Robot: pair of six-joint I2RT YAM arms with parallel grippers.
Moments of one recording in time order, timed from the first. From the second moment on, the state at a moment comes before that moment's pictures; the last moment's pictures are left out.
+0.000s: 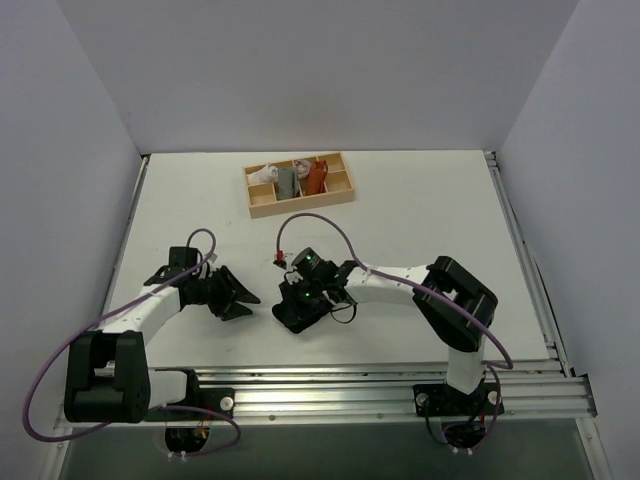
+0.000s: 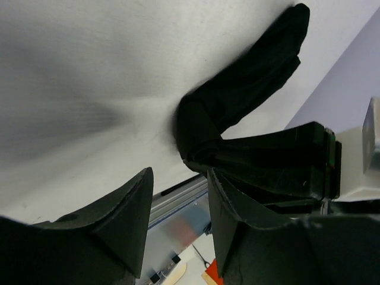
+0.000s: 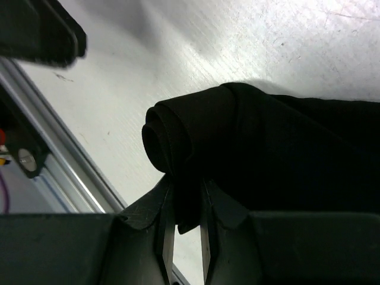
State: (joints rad) left arm -0.02 1.28 0.59 -0.47 0.65 -0.78; right arm 0.97 1.86 1.08 -0.18 -0.30 0.42
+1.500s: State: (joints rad) left arm -0.26 1.50 0.71 -0.21 0.61 -0.74; right arm 0.68 1.99 0.76 0.67 -0.79 0.93
